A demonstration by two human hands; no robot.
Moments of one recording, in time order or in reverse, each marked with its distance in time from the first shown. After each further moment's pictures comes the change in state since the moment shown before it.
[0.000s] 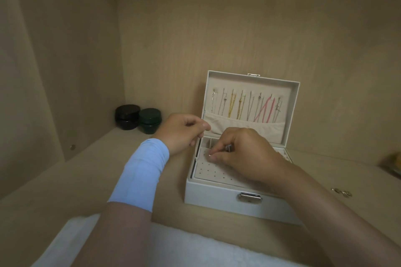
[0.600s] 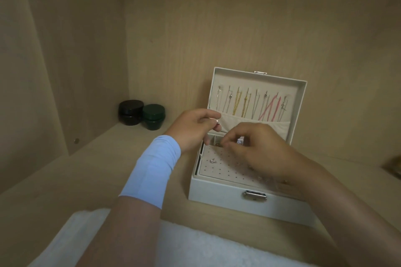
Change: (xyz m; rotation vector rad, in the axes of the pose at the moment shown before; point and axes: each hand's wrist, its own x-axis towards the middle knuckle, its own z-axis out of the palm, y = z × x) left_hand 0.003 0.004 0.010 -0.075 -0.057 0.017; right_hand -0.004 0.007 -0.014 0.044 0.008 -0.012
